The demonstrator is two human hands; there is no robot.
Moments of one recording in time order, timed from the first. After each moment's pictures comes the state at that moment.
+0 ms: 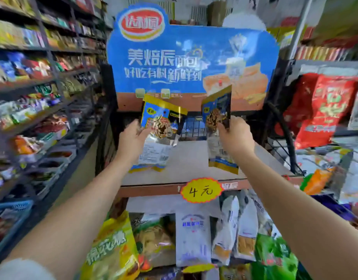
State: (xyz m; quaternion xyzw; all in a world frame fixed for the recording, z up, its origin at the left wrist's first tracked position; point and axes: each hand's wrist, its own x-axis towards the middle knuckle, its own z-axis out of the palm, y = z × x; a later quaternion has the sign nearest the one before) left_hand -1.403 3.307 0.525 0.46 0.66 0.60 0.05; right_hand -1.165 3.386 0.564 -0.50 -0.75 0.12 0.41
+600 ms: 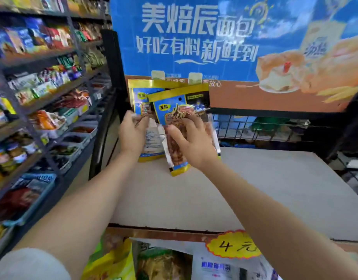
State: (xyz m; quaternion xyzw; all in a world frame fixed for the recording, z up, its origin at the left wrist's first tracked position) left_hand -1.492 3.402 0.493 0.33 0.68 0.65 -0.03; right_hand -1.338 3.445 0.515 -0.33 -0.85 0.27 0.31
